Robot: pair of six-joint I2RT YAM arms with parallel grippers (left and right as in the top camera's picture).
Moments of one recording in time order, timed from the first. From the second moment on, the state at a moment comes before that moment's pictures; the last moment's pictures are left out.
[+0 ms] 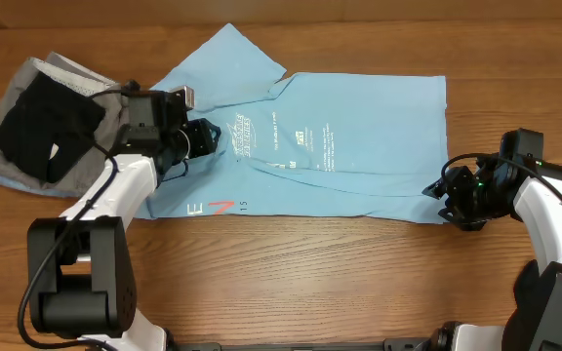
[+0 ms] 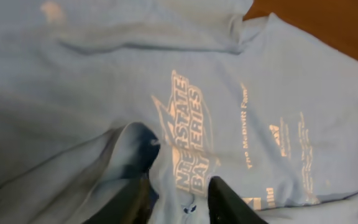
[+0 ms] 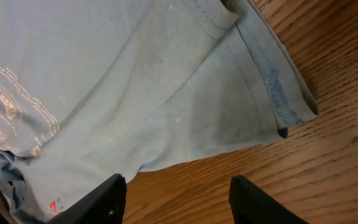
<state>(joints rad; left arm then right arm) -0.01 1.77 1.04 -0.16 0.43 -0.31 -0.29 1.54 0.96 -0.89 -0.43 0.48</state>
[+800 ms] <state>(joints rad) 0.13 1.77 1.07 -0.55 0.20 -0.18 -0.29 1.54 0.96 -0.89 -0.43 0.48</state>
